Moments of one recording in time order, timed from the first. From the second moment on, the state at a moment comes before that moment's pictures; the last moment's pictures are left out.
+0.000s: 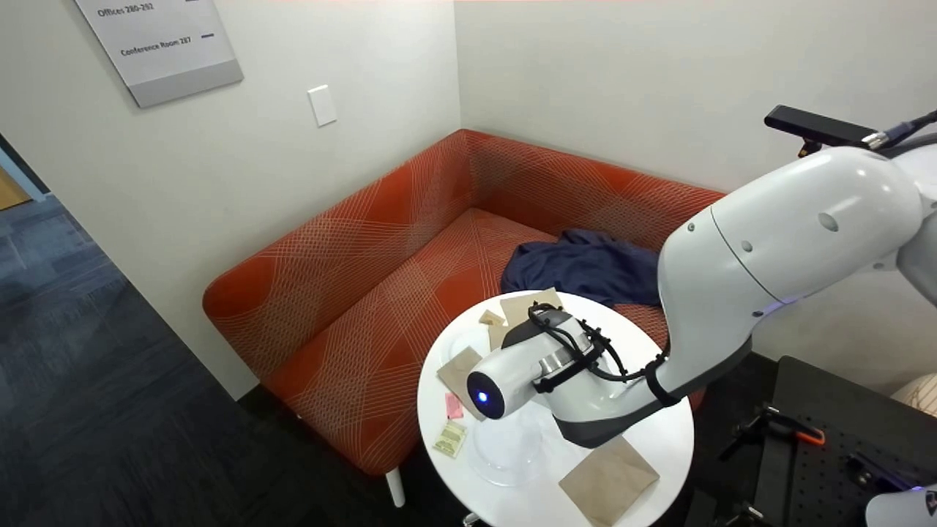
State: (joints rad) arm 0.24 0.72 0.08 -1.78 -1.04 1.70 2.34
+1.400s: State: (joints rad) arm 0.05 -0.03 0.04 -2.43 -0.91 2.53 1.56
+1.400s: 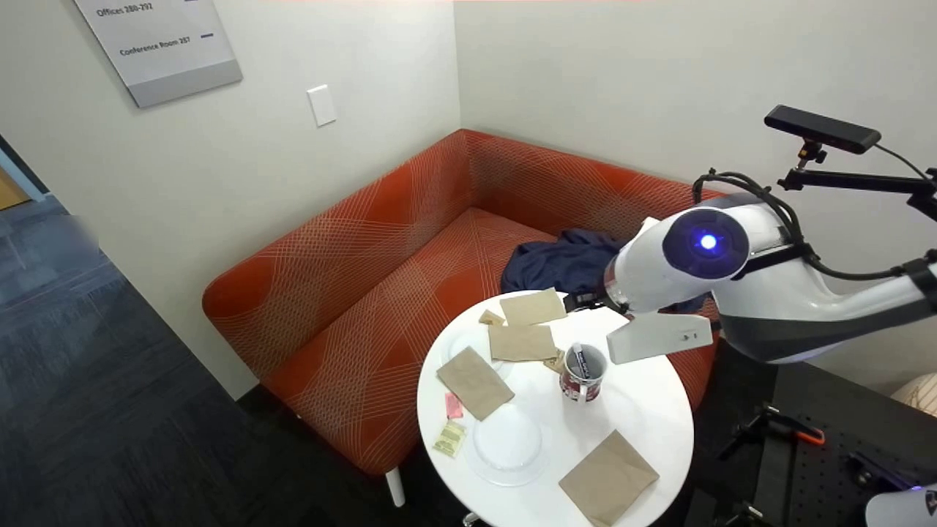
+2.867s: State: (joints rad) arm -0.01 0.08 -0.02 -2.54 -0.42 2.87 0.91
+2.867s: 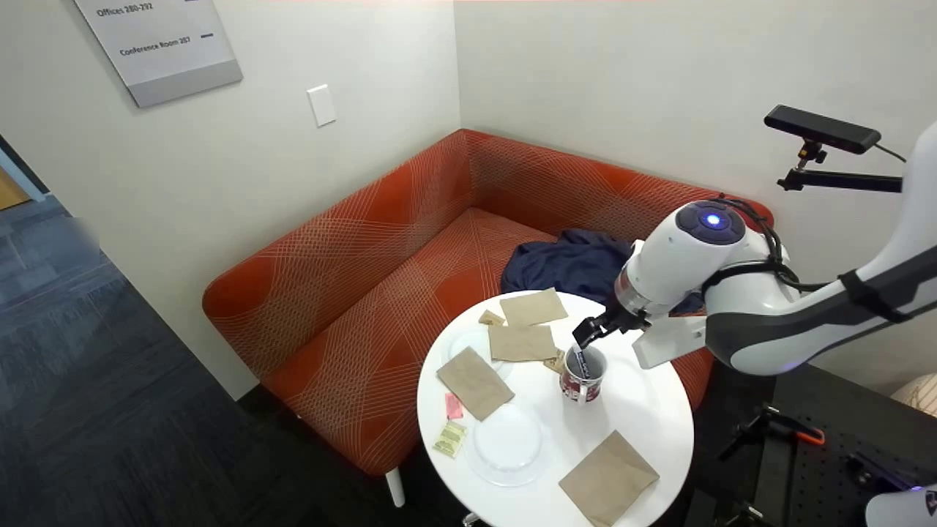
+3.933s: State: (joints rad) arm 0.00 0.19 -0.06 -2.51 -0.16 2.86 0.57
